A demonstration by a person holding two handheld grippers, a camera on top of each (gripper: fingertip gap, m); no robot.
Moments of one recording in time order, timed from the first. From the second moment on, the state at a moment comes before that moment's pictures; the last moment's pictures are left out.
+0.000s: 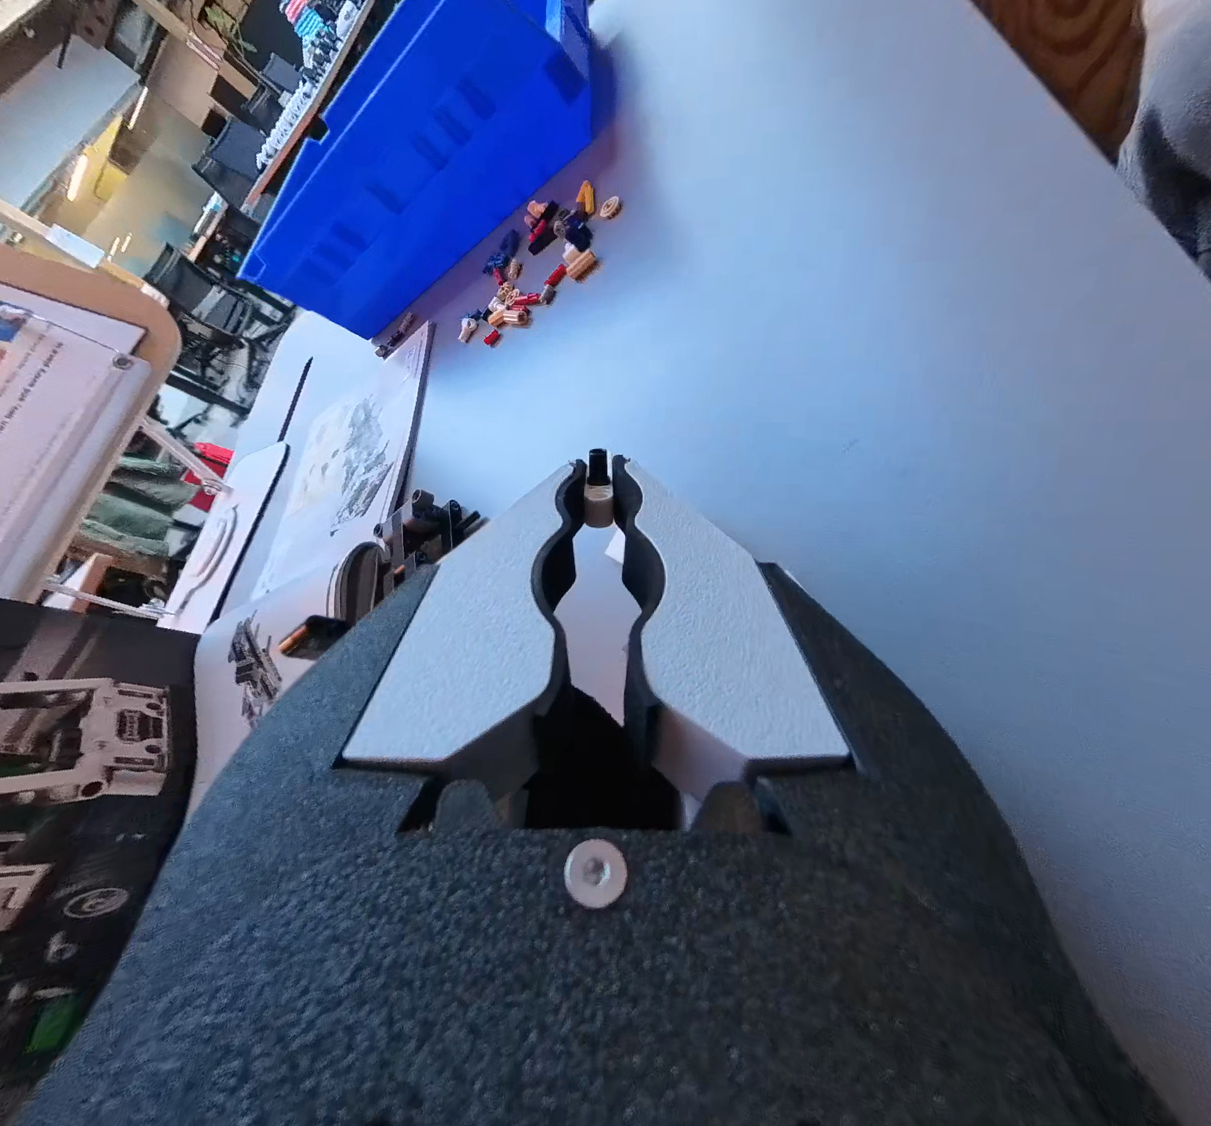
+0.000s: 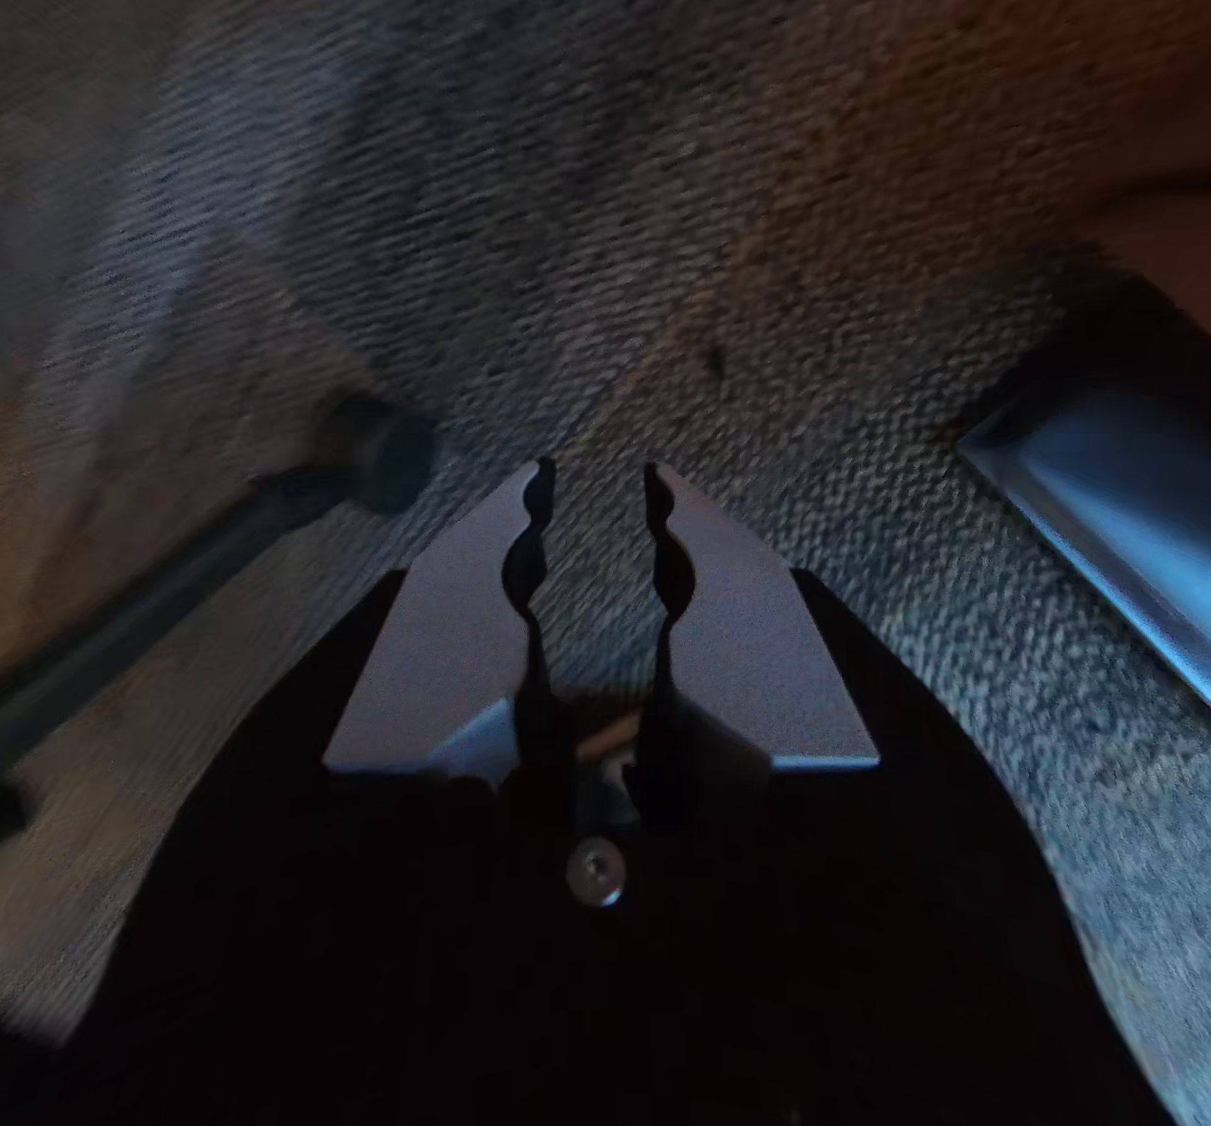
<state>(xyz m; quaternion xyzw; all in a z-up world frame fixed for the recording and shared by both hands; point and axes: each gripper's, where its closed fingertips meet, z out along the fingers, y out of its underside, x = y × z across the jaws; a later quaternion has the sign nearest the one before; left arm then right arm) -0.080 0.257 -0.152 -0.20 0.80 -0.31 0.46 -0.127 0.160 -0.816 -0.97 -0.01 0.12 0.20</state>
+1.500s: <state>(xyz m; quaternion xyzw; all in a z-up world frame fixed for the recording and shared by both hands) -0.078 0.242 -0.144 -0.15 0.80 -0.30 0.51 -0.111 0.175 -0.826 -0.93 -0.10 0.12 0.34</state>
